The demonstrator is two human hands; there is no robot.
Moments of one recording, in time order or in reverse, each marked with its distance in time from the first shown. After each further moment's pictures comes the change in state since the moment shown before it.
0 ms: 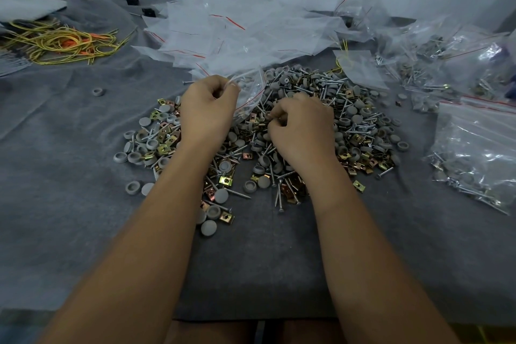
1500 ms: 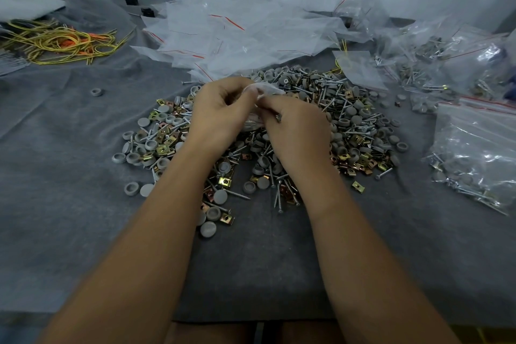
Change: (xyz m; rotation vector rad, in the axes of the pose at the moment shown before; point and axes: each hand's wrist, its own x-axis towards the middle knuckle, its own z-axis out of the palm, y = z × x) left_hand -0.013 0.018 -0.002 -0.166 -0.235 0.140; right_hand -0.007 -0.010 0.001 0.237 0.169 -0.126
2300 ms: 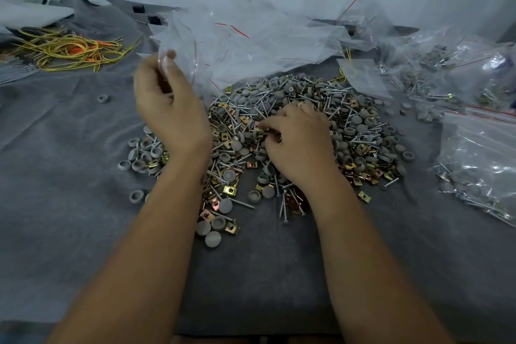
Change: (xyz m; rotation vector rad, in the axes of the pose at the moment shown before) left_hand 0.012 -0.004 -0.018 -0.097 0.887 0.068; right_hand 0.002 0.010 0.003 -0.265 -0.238 -0.033
